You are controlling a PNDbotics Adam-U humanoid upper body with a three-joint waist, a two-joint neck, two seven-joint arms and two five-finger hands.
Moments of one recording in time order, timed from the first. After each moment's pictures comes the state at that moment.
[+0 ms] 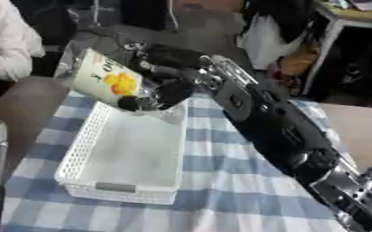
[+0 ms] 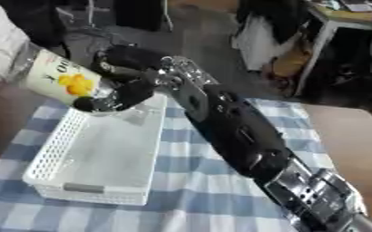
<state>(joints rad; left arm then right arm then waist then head) -0.59 0.27 -0.12 -1.99 0.00 -0.18 0.45 -1.10 -0.21 0.40 -1.07 0.65 -0.51 0.34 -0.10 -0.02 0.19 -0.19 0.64</state>
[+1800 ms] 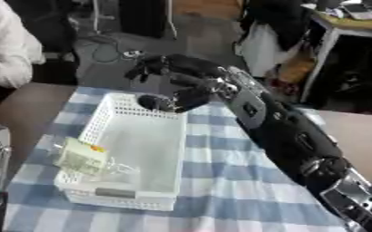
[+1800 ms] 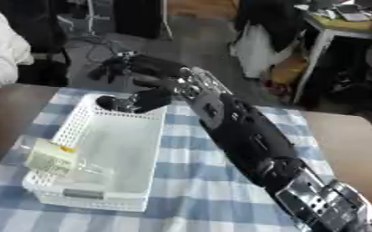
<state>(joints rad) -0.57 0.27 -0.12 -1.99 0.00 -0.18 0.44 -1.02 -0.31 0.38 -1.09 0.58 -0.55 0.30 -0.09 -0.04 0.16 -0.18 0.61</state>
